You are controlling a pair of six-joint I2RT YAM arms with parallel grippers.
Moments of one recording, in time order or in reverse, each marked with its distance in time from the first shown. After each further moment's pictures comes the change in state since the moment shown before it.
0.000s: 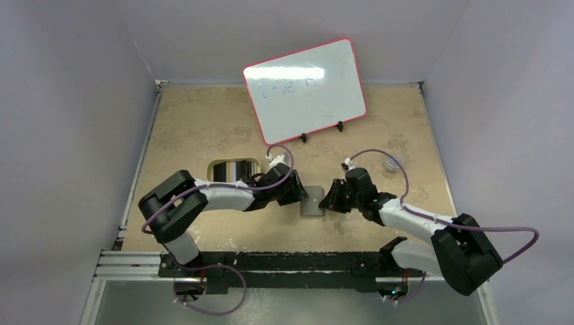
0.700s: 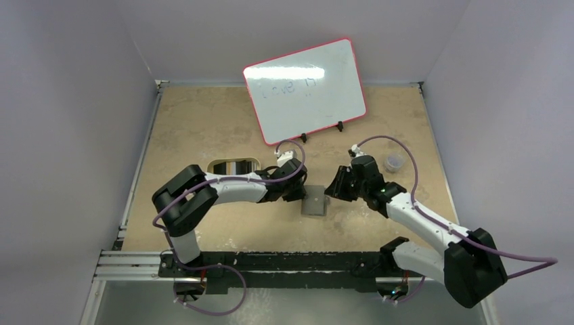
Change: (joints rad) left arm -0.018 0.107 0.193 -0.220 -0.072 0.008; right arm -0.046 -0.098 0.163 -0.240 0.077 -0.077
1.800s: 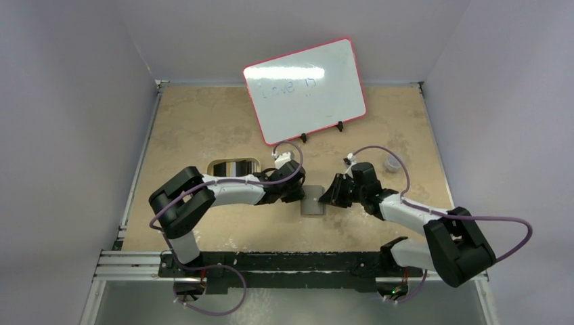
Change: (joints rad) left arm -0.016 -0.022 -0.019 -0.003 -0.019 -0.017; right arm -0.060 0.166 -0.153 0.325 -0.222 0.037
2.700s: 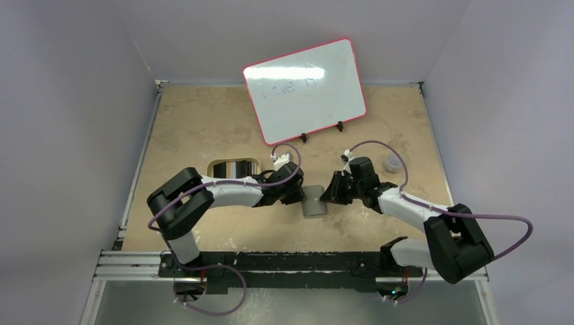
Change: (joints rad) left arm 0.000 -0.018 -0.046 0.053 0.023 -0.025; right arm -0.001 0.020 0.087 -0.134 0.019 -0.077
